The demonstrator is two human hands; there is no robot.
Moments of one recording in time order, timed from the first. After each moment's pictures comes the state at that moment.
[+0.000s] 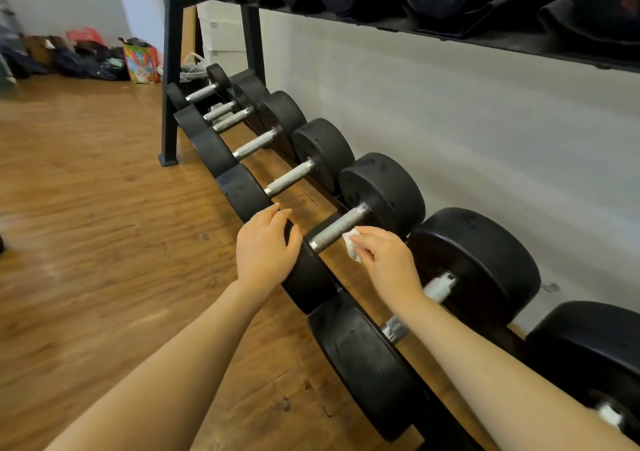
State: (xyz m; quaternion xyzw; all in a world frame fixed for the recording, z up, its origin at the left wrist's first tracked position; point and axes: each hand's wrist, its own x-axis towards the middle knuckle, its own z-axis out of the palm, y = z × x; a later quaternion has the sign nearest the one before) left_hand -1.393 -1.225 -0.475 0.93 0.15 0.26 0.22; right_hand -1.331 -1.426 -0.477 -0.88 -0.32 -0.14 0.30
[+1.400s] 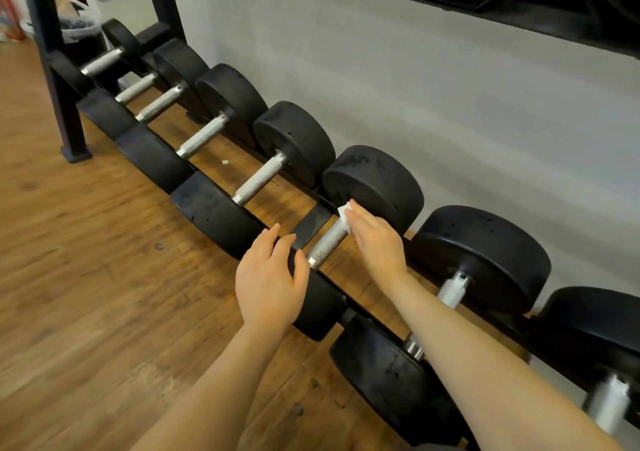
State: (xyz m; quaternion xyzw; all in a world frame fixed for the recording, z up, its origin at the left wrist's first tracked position) left_hand -1.369 -1.208 -0.499 0.93 0.10 0.24 0.26; right_hand -1.263 -1.385 -0.501 -0.95 -0.22 -0.20 0.11
